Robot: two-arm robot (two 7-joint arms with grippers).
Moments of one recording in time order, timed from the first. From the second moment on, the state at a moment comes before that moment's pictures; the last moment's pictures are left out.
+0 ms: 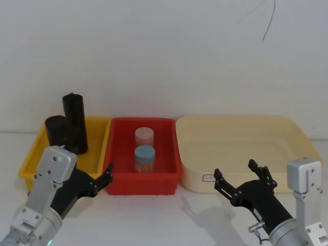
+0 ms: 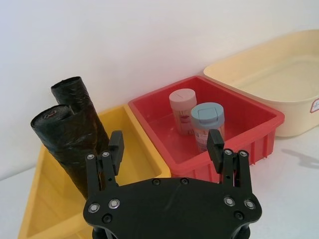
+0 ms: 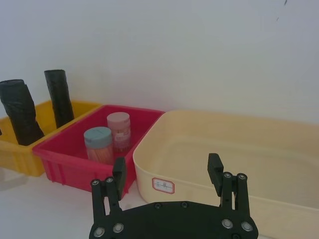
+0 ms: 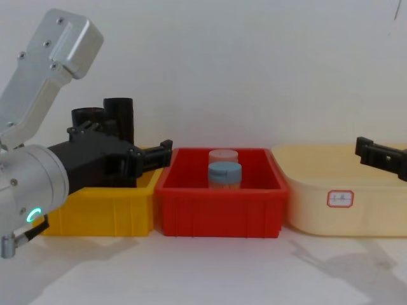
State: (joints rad) left arm -0.24 0.38 0.45 -1.63 -0.20 0.01 -0.01; right arm -0.01 0.34 -0.23 -1.77 0.29 0.03 0.07
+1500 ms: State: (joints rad) left arm -0.19 0.41 0.38 -1.60 -0.23 0.00 0.00; right arm -0.01 0.34 -0.23 -1.77 0.29 0.03 0.07
